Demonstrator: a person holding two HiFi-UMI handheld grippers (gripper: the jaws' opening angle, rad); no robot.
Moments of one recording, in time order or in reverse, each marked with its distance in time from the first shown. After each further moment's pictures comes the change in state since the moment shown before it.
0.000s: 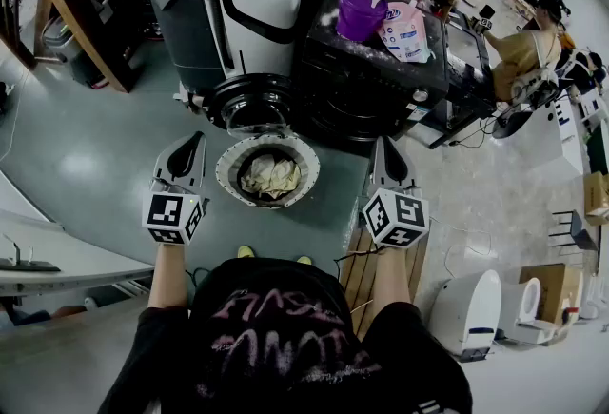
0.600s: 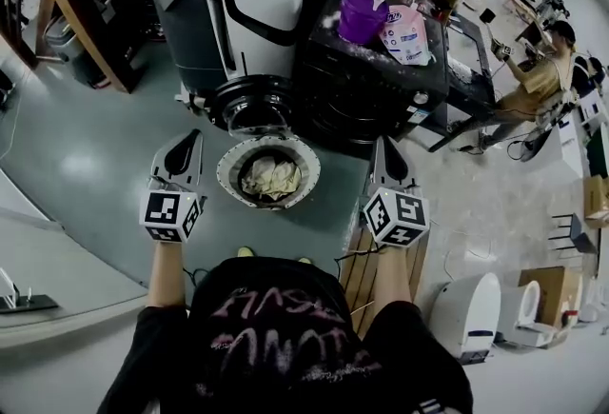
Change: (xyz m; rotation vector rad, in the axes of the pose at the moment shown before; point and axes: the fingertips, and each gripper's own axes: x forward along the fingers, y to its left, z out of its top) left arm -0.005 0.011 0.006 0.009 -0.014 0.020; right arm 0.002 0.004 0.001 -0.005 -0.002 0.009
